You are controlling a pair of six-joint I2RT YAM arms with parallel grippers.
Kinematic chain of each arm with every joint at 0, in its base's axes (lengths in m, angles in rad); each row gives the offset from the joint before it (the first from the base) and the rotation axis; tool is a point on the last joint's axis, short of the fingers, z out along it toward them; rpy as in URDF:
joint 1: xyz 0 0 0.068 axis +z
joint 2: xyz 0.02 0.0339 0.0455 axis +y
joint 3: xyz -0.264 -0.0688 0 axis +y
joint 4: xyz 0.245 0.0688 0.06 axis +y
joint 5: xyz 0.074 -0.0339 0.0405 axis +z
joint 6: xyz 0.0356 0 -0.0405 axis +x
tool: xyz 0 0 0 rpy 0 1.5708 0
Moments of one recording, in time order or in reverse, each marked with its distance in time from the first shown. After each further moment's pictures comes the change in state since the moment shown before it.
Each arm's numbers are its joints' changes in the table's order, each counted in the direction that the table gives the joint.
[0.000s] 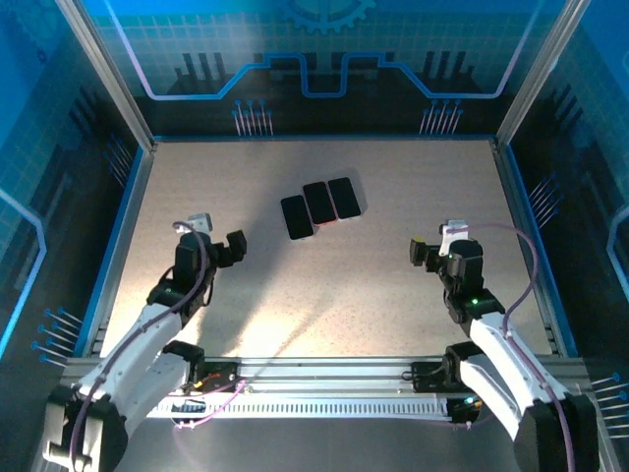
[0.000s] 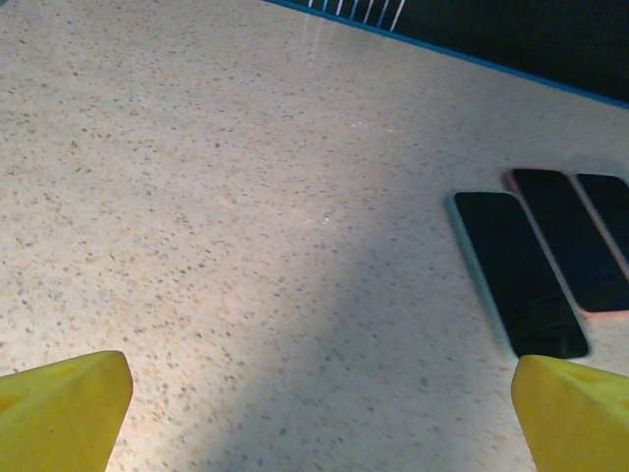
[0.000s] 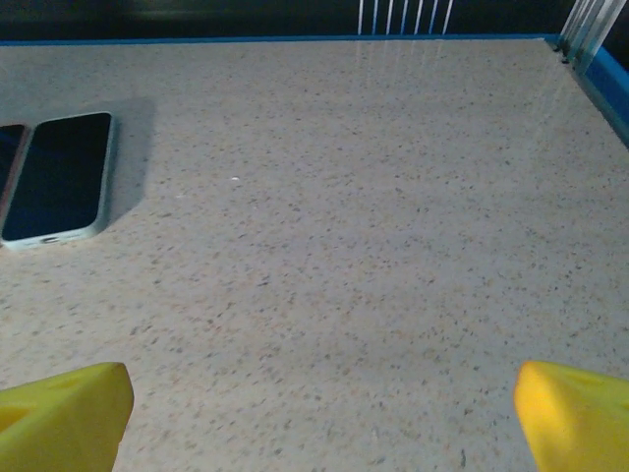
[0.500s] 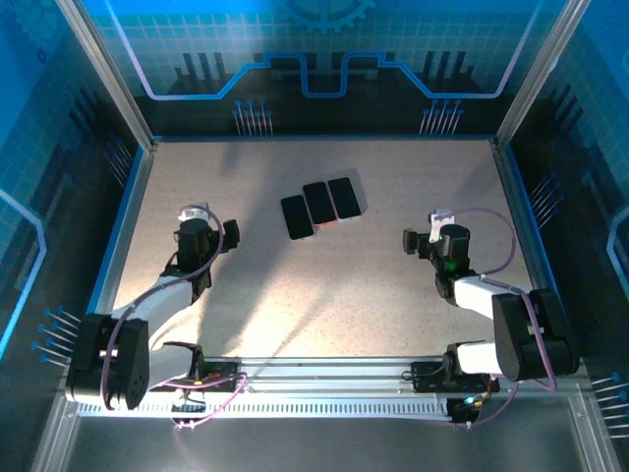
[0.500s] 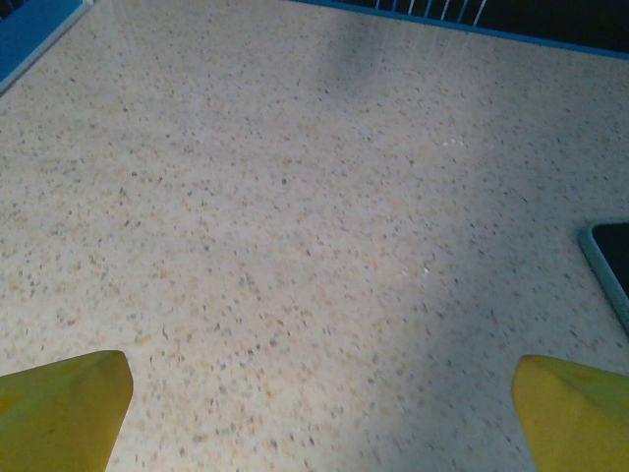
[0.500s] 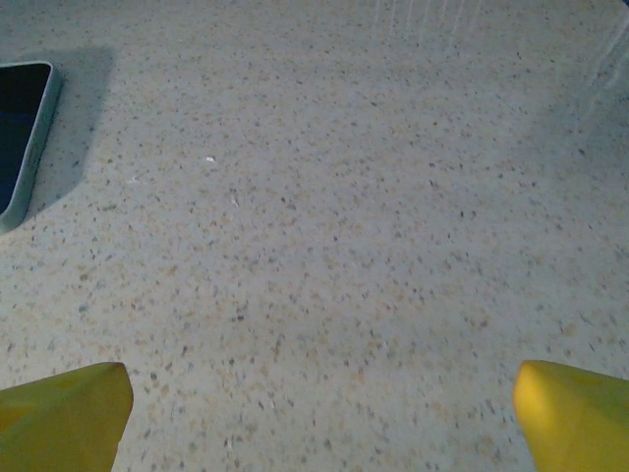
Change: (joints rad) left arm 0.153 0.363 0.016 -0.408 -0.027 0.156; right arm -0.061 0.546 -0.050 -0.462 0.087 -0.063
